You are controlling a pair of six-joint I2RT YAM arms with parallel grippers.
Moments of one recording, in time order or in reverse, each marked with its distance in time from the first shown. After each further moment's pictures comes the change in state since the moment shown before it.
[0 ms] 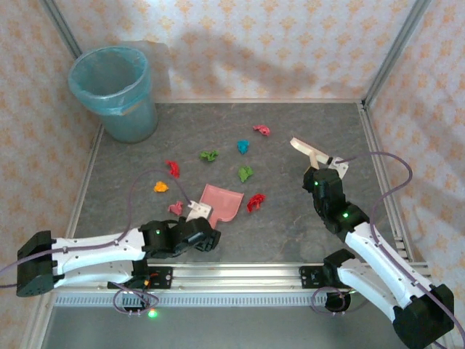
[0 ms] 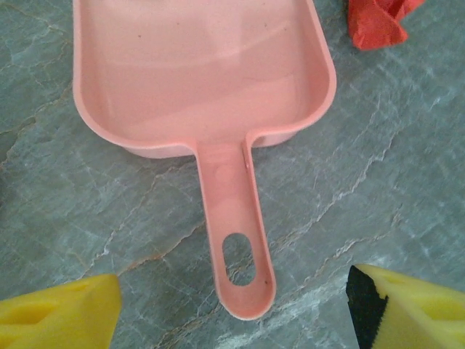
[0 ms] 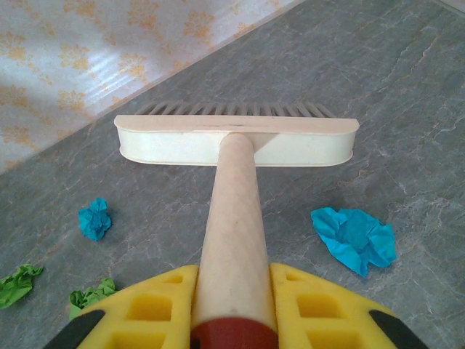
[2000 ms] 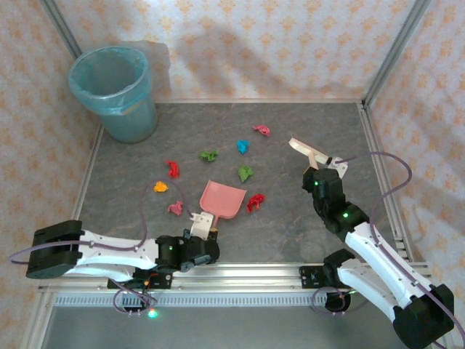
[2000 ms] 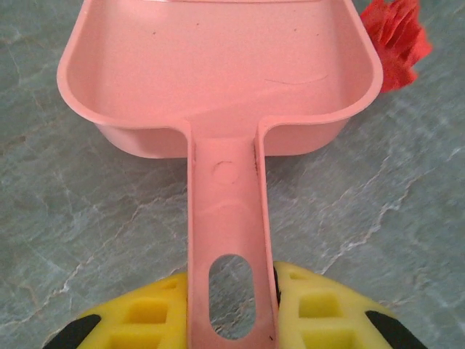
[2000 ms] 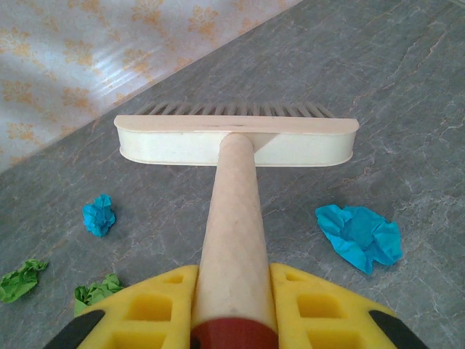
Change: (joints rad) left arm -0.172 0.127 -0.134 0.319 -0.308 -0.156; right arm 0.000 0.000 0.000 0.000 -0.015 0.000
